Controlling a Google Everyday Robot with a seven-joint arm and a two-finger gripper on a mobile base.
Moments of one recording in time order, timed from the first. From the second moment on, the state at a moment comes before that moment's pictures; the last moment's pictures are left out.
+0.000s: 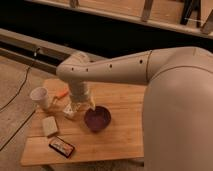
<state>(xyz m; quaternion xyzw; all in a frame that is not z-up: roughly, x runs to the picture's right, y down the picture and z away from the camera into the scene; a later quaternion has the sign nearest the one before) -0.108 0.098 0.707 -0.26 0.23 0.64 0.68</state>
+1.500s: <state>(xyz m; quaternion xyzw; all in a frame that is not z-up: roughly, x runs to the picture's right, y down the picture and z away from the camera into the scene) -0.009 0.093 0.689 -0.21 0.25 0.72 0.62</state>
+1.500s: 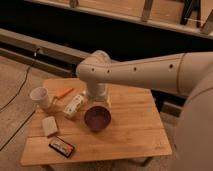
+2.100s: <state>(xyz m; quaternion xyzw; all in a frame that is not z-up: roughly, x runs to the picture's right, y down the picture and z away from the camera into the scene) 0.012 0.112 0.716 -0.21 0.21 0.73 0.62</state>
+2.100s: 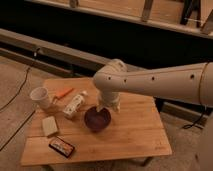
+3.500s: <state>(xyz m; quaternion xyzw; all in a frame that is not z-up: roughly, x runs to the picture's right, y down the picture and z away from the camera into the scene) 0.009 0.099 0.822 -0.25 0.22 0.65 0.69</state>
